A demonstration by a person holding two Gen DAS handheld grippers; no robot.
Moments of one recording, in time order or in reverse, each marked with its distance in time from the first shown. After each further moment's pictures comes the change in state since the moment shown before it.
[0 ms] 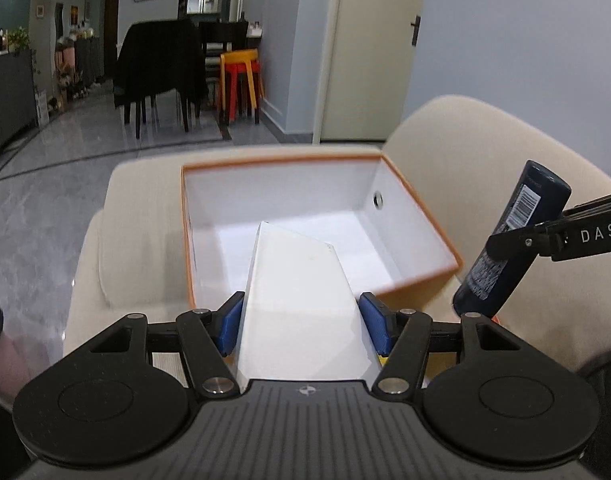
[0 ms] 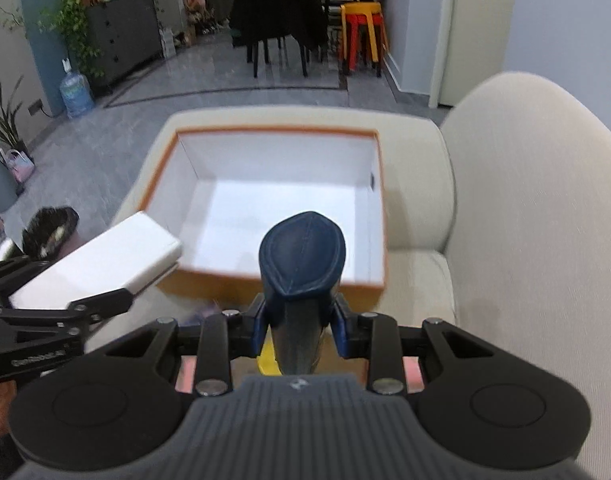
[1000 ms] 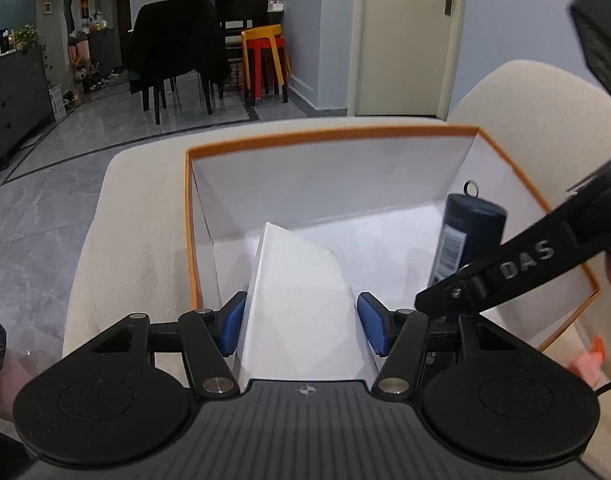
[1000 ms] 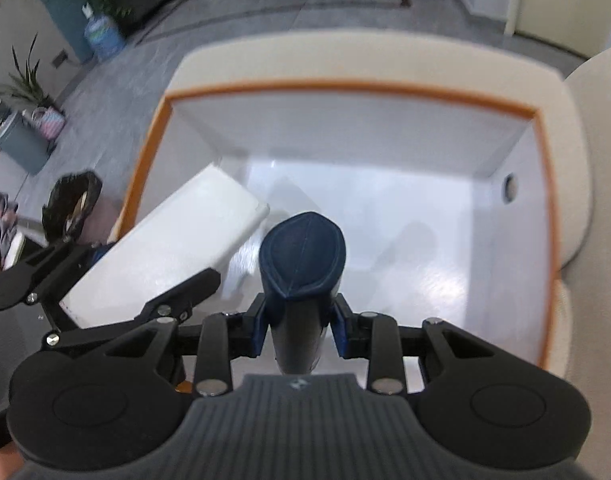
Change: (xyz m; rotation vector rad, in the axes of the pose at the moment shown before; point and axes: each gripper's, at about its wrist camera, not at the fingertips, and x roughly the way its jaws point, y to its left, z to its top) left arm 0.124 0.036 0.017 0.031 0.072 0.109; right arm 0.188 0.025 0.083 0.000 0.310 0.183
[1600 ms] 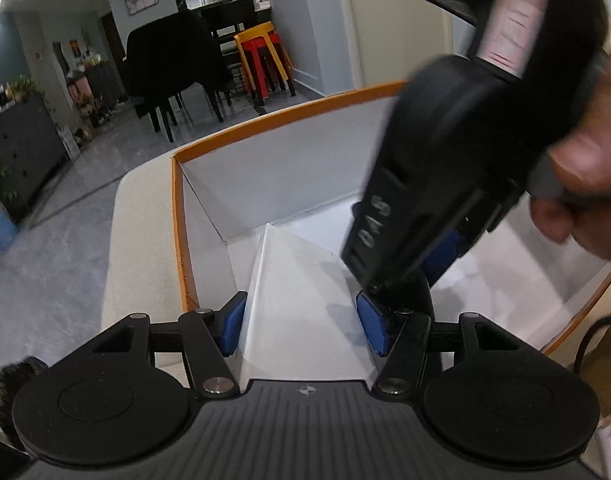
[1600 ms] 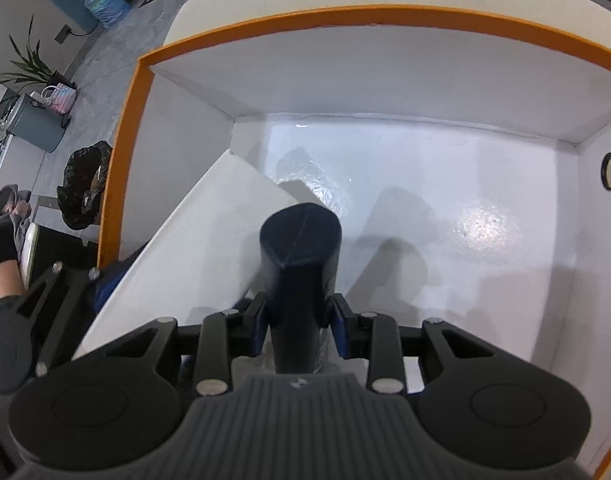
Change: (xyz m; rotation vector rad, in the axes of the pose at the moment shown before) left arm 0.016 -0.030 -0.007 0.186 0.027 0.128; right arm 0.063 0.002 0.034 0.063 0.181 0.103
